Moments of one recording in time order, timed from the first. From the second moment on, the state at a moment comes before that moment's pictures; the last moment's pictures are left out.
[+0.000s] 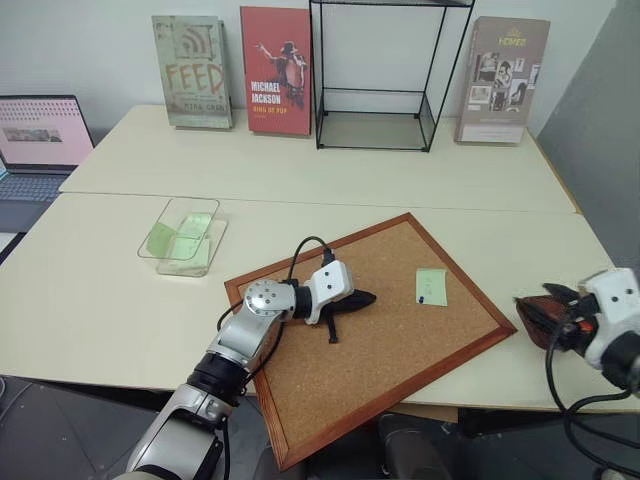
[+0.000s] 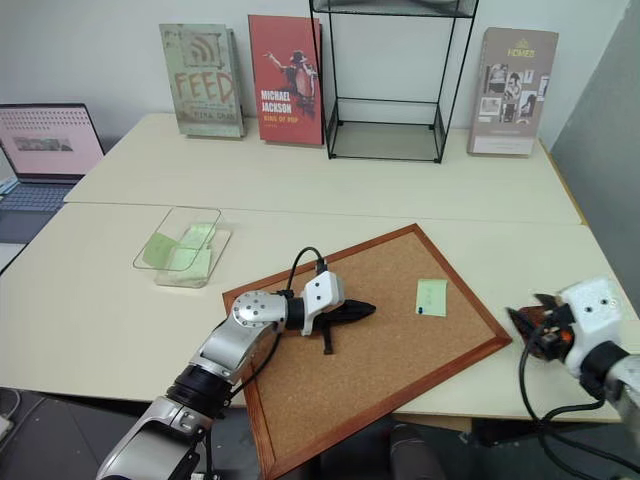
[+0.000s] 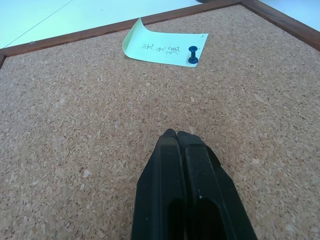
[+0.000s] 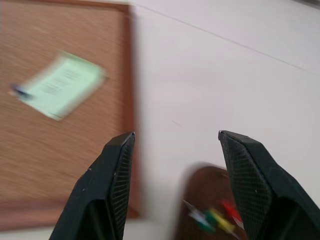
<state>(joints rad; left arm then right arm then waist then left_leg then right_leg) -0.49 0.33 -0.34 0.28 -0.07 0.02 -0.99 0.23 -0.65 -0.45 -0.62 0.45 0.69 0.60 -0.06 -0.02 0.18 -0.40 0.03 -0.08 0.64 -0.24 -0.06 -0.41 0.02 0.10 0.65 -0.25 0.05</state>
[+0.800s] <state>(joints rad) -0.49 0.33 -0.34 0.28 -0.07 0.03 -0.99 0.00 -0.52 0.03 -0.39 0.26 0.55 0.52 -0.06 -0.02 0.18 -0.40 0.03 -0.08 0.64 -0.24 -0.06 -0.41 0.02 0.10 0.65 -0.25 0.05</state>
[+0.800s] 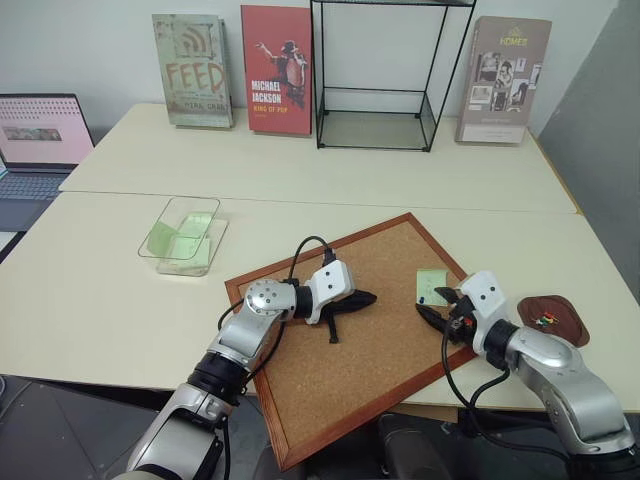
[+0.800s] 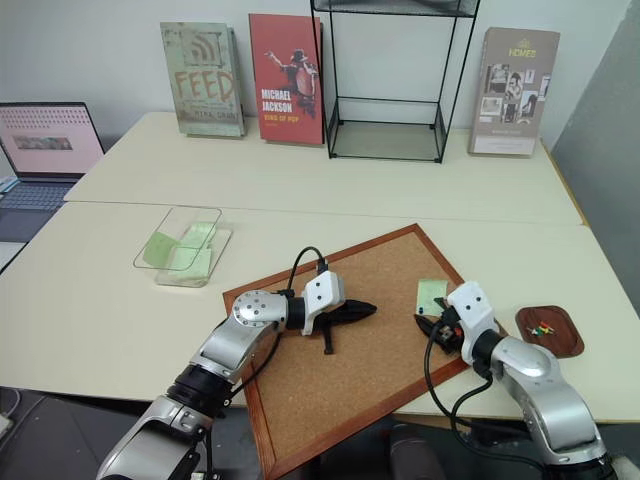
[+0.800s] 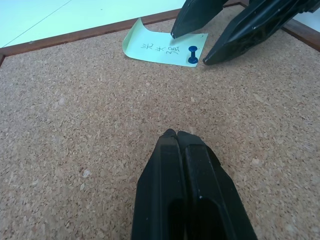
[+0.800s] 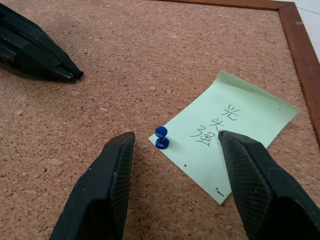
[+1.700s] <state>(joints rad) -0.48 0.33 -0.34 0.27 -0.07 0.03 -0.99 -0.09 -0.53 0.04 -0.49 0.26 0.56 0.55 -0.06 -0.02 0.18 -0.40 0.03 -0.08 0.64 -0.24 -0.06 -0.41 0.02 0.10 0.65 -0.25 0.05</state>
